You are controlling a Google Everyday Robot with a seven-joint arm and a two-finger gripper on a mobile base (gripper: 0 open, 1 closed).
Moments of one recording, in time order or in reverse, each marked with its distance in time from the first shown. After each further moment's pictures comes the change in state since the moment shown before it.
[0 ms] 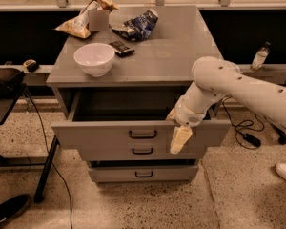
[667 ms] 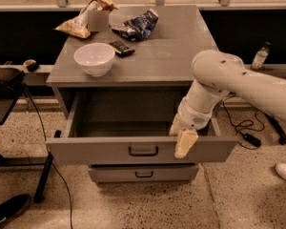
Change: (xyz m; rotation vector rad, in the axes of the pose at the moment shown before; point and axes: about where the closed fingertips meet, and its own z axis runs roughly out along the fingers) arm -0.001 0.047 -0.027 -0.112 0.066 0.021
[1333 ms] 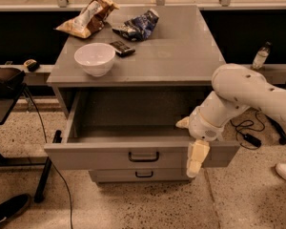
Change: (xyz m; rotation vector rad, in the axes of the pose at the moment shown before) arm 0.011 0.023 0.005 0.070 -0.111 0.020
